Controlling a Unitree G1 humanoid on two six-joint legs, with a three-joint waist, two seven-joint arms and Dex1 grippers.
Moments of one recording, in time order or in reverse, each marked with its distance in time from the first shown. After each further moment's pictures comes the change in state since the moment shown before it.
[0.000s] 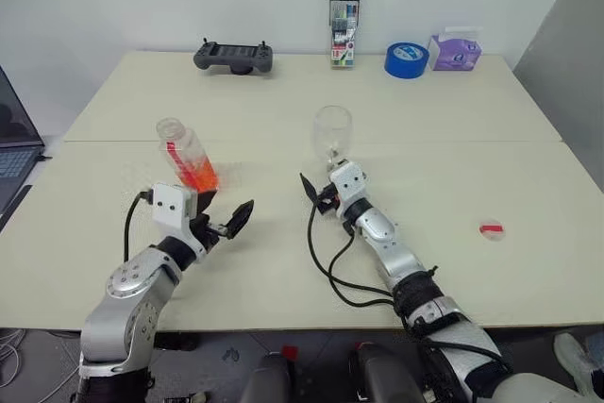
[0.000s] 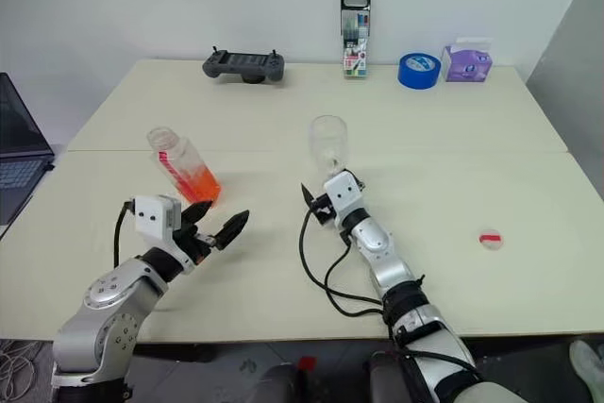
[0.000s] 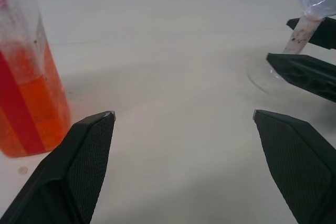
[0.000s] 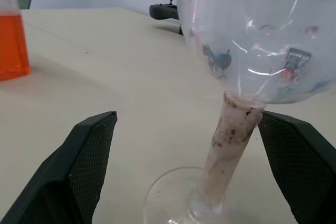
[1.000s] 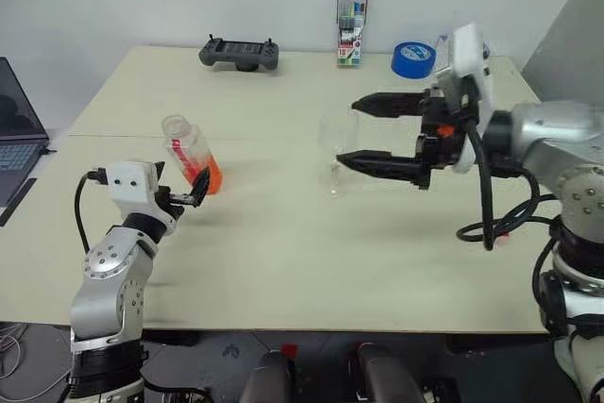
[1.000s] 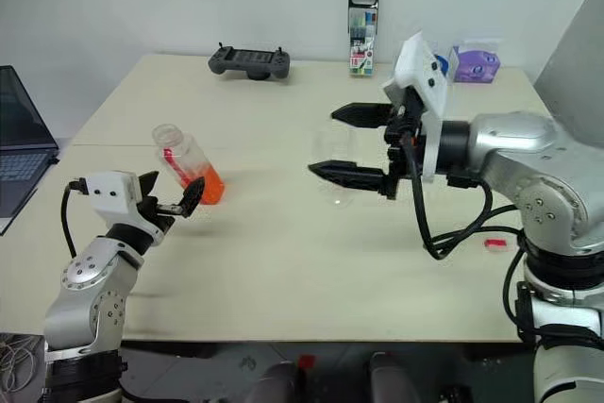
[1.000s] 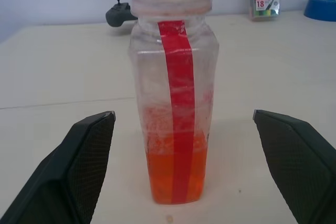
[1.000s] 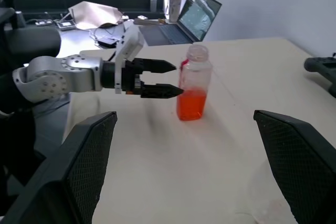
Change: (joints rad) left arm -0.145 0.039 0.093 0.087 0.087 -0.092 0.130; right arm -0.329 -0.641 -0.251 -1.024 0.899 1.362 0.535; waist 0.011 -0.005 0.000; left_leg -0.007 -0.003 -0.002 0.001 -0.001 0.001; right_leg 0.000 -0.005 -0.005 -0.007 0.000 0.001
